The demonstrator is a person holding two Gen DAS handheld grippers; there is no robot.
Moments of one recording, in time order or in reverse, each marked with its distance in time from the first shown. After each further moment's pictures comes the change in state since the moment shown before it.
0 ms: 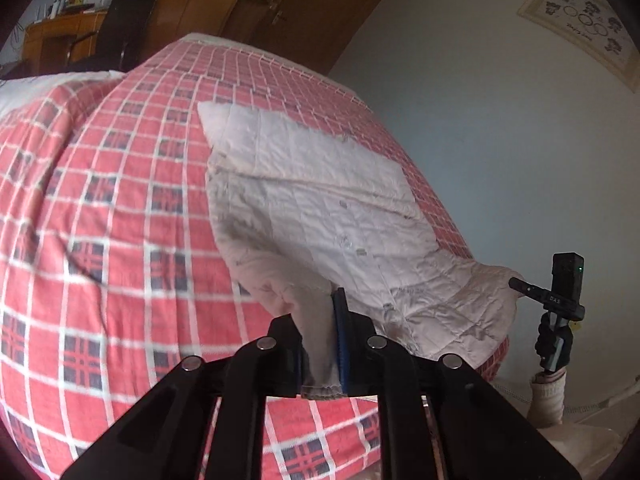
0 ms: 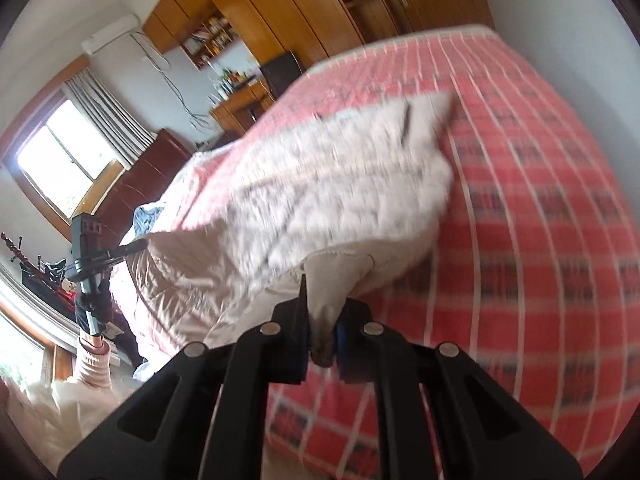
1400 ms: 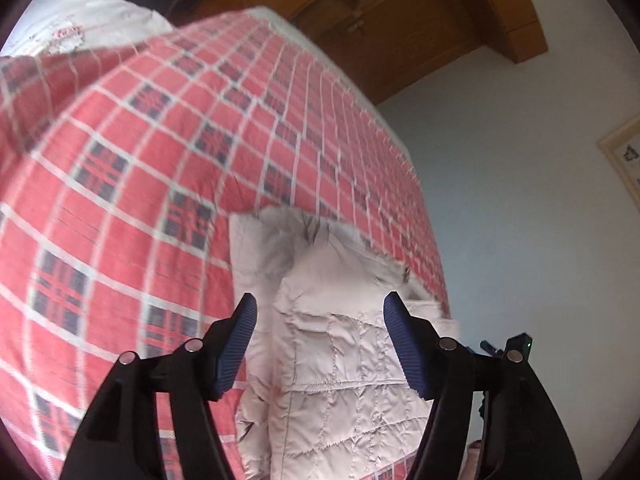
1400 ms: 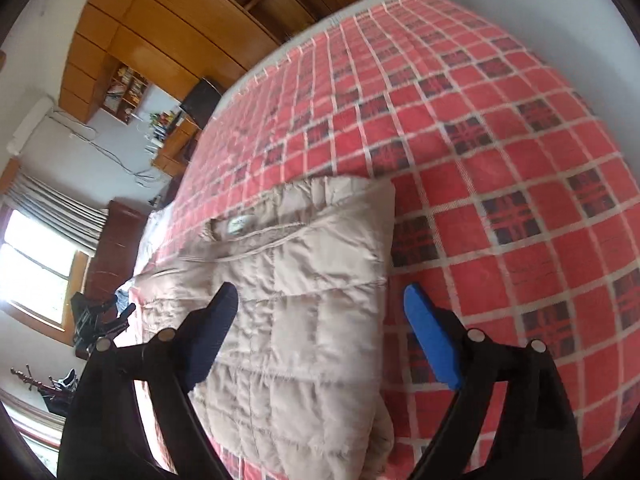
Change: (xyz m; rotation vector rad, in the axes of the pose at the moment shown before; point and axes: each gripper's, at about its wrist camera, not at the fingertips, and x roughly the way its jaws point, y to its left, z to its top) left arm 0.148 0.166 0.217 -0.377 -0.038 -0.089; right arm 0.149 -0.166 0.211 0.340 0.050 -0.062
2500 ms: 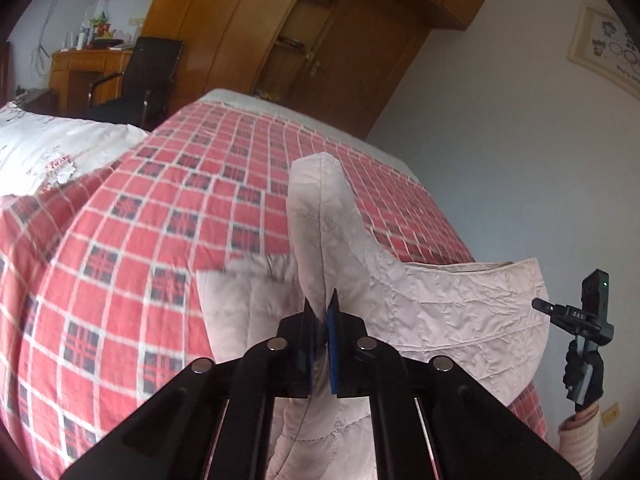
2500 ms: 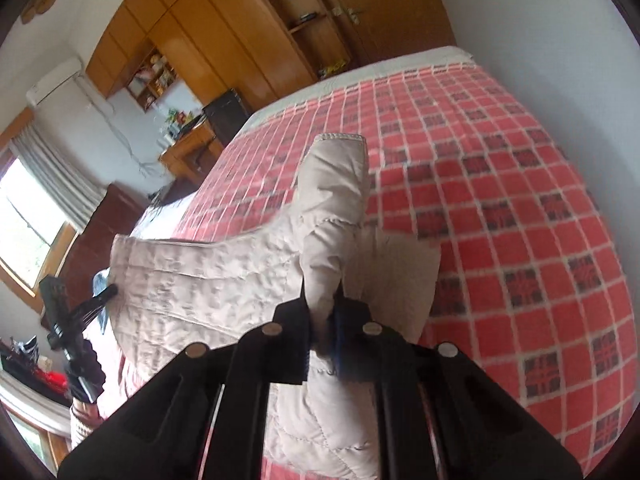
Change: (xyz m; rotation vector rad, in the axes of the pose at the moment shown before) left arm 0.008 -0.101 -0.035 0.346 -0.196 0.201; right arm -0.011 0.078 0.017 -0.192 -0.140 -0.083
